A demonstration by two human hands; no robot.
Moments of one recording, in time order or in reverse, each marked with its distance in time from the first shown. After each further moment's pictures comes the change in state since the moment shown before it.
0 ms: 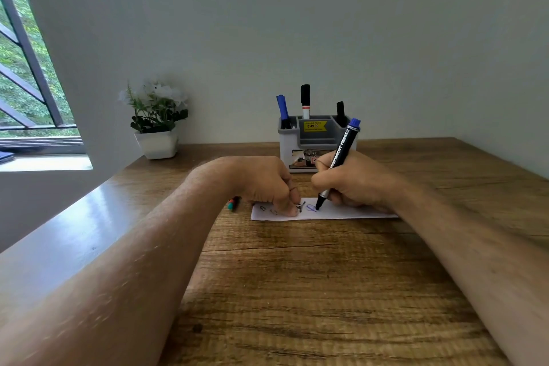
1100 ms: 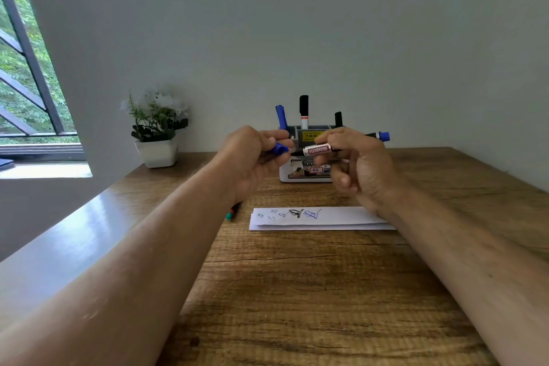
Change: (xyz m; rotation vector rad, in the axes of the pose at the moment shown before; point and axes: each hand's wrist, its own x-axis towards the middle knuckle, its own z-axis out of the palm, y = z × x) left_hand 0.001 0.002 -0.007 -1.459 0.516 0.112; right_hand 0.005 0.000 -0.007 0.671 0.247 -0.210
